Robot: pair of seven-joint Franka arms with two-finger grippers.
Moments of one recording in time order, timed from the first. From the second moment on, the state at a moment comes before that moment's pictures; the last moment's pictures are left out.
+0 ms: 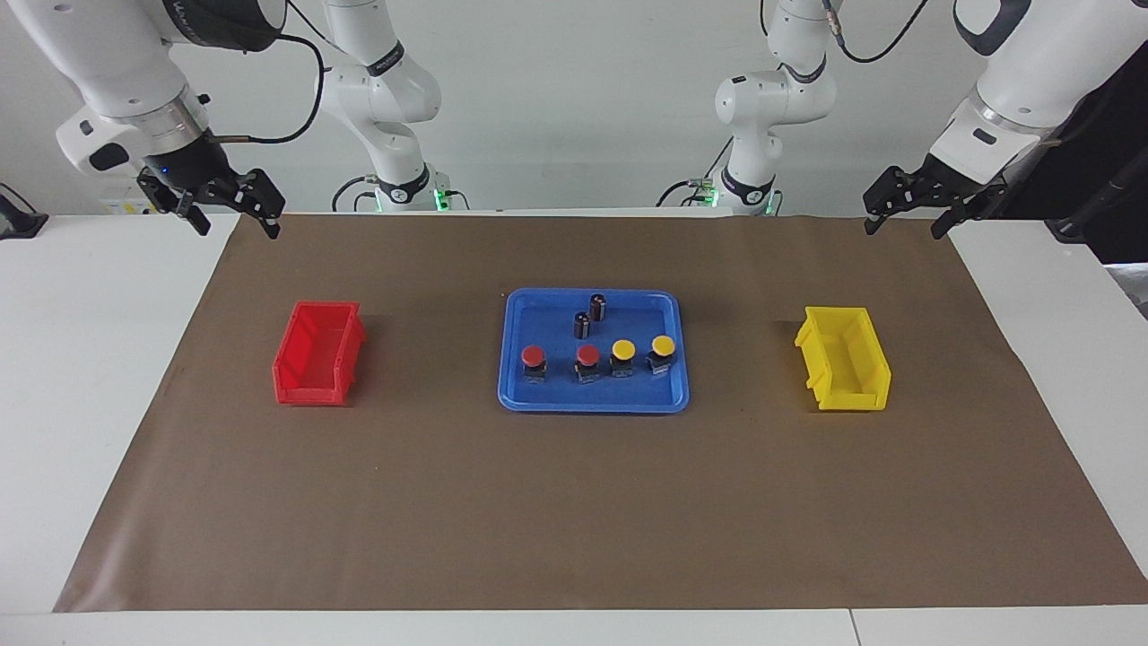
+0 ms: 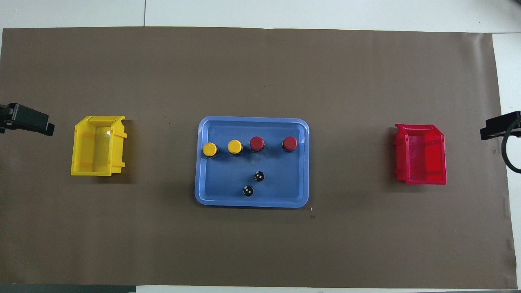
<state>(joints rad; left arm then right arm) 0.02 0.01 -0.11 -1.49 -0.03 1.41 0.06 -0.09 -0.06 -0.02 -1.63 -0.02 1.51 -0.03</state>
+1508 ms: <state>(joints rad) 0.04 0.01 -0.10 -1.49 0.00 1.50 0.03 -0.06 0.14 0.23 -1.35 -0.02 1.45 0.16</state>
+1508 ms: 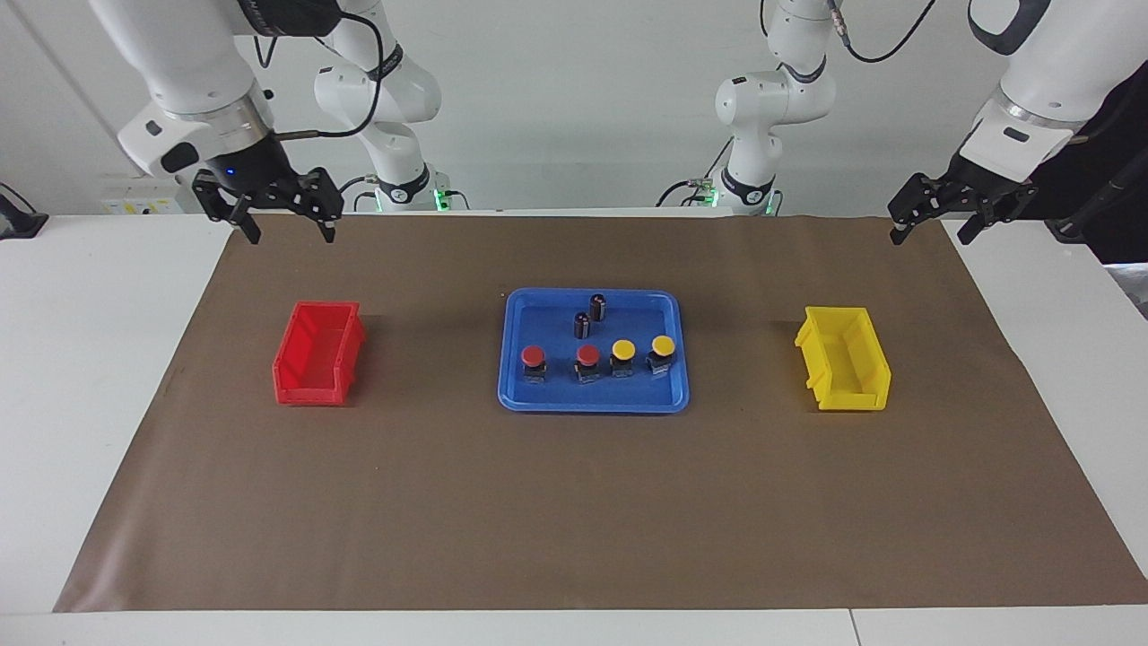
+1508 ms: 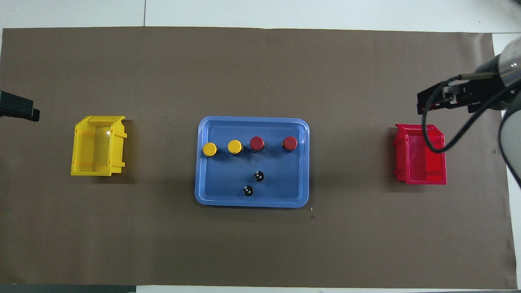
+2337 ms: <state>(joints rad) 0.04 0.01 -0.10 -1.51 0.00 1.50 0.02 0.28 0.35 0.26 -1.65 -0.12 2.00 0.61</state>
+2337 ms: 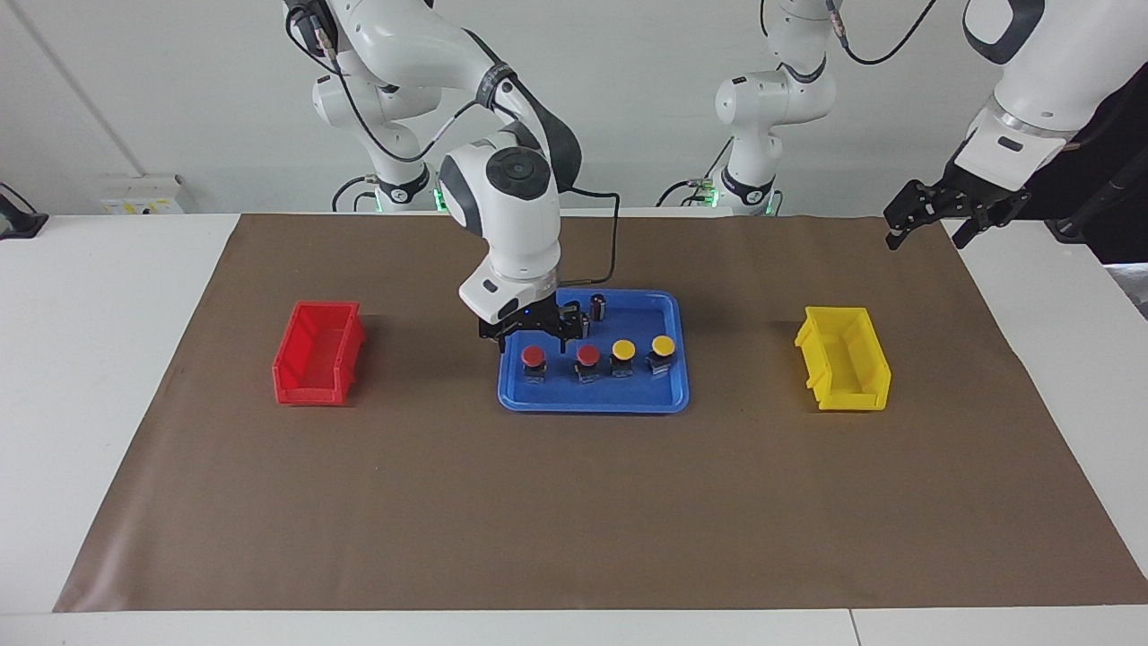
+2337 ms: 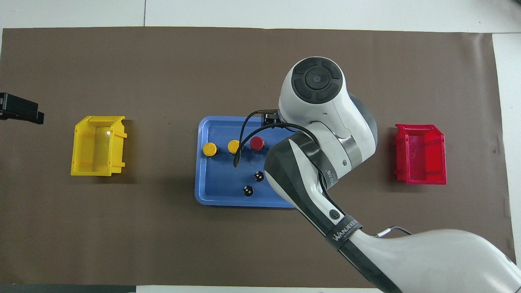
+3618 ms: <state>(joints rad) 0.05 -0.01 -0.10 -1.56 0.00 1.50 0.02 0.28 0.28 0.26 -1.94 -0.13 2.29 0.61</state>
